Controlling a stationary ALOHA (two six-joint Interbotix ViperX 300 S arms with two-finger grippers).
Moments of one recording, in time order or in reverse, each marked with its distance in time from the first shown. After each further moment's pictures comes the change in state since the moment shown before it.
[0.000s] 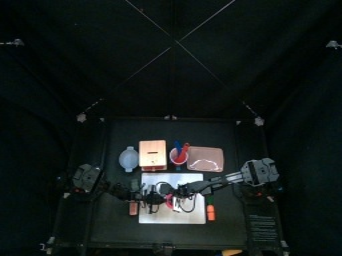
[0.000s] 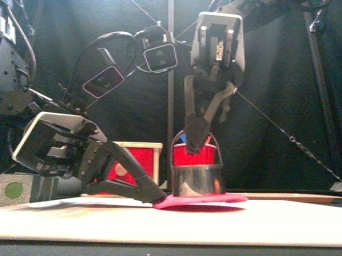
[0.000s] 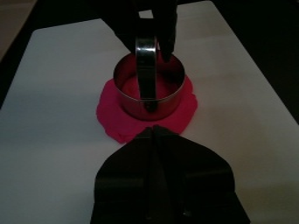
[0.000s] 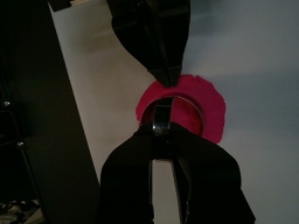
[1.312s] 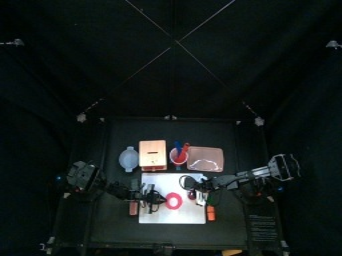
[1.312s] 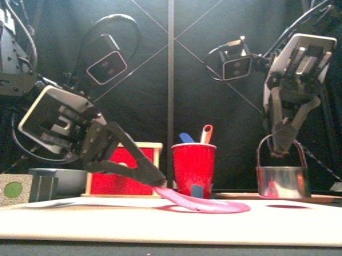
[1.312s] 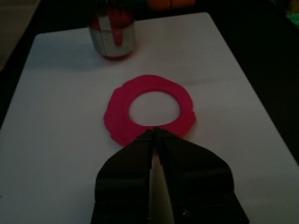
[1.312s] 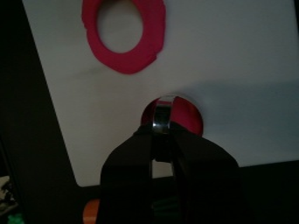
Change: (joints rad) left arm 0.005 -0.120 0.006 -0.012 0.064 0.002; right arm -0.026 -0.322 0.477 -0.002 -0.170 0.002
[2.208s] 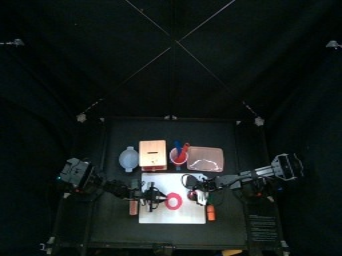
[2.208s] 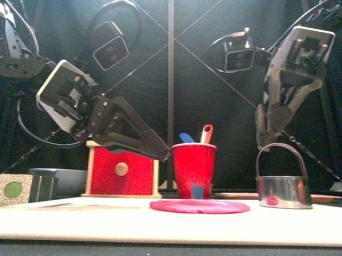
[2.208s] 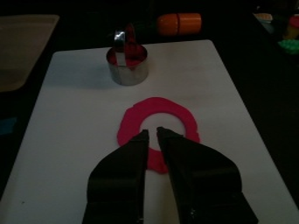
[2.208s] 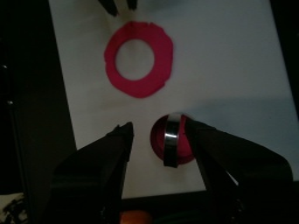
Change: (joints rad) left arm 0.017 -0.048 -0.012 -0.035 0.028 -0.005; right arm -0.005 -0.084 0.037 -0.020 -0.153 -0.008
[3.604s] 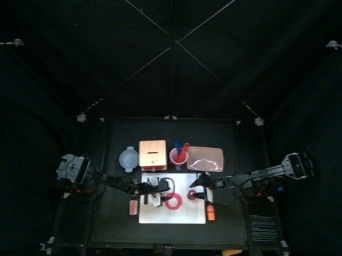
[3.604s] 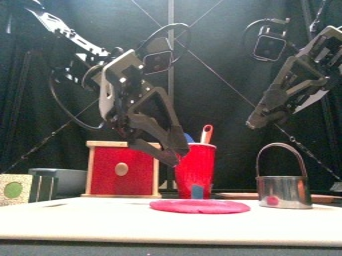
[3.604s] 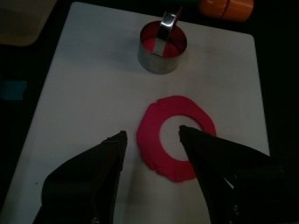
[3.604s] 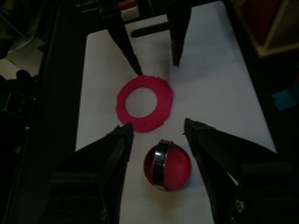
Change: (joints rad) left arm 0.107 -0.063 -0.212 -0.612 0.531 0.492; right arm -0.005 -0.097 0.247 -0.103 -0.483 0.003
